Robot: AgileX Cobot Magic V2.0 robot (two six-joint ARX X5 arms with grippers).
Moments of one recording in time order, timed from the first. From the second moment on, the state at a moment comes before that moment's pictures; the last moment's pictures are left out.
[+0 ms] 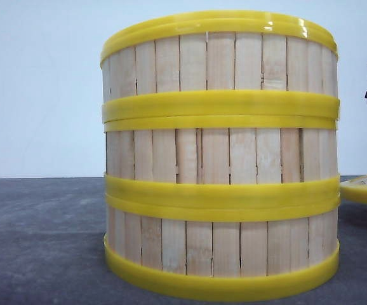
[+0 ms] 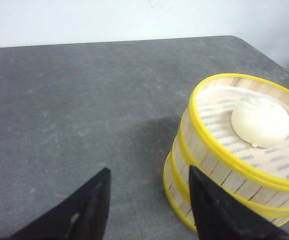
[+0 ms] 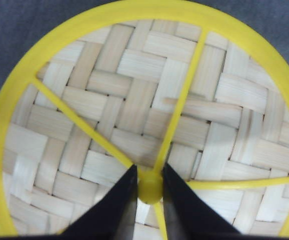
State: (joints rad) left arm -0.28 0.43 0.89 -0.80 0.23 -0.07; right arm -0.03 1.51 1.14 -0.87 0.03 0.11
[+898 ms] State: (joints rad) left arm -0.28 0.43 0.89 -0.80 0.23 -0.07; right arm 0.38 1.26 1.53 -1.02 -0.23 0.10
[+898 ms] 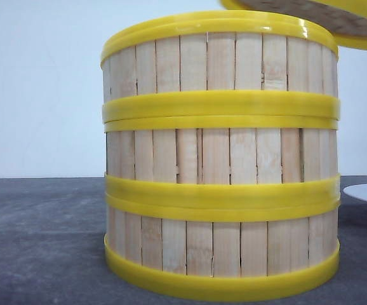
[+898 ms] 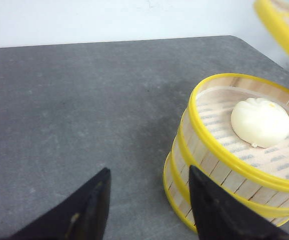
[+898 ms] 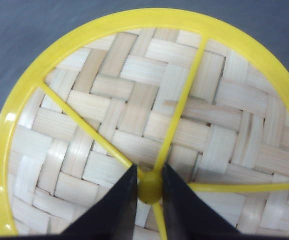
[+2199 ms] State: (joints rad) left arm -0.28 0.43 0.89 -0.83 0.23 -0.07; right arm 0.77 1.45 1.53 -0.99 -0.11 0.08
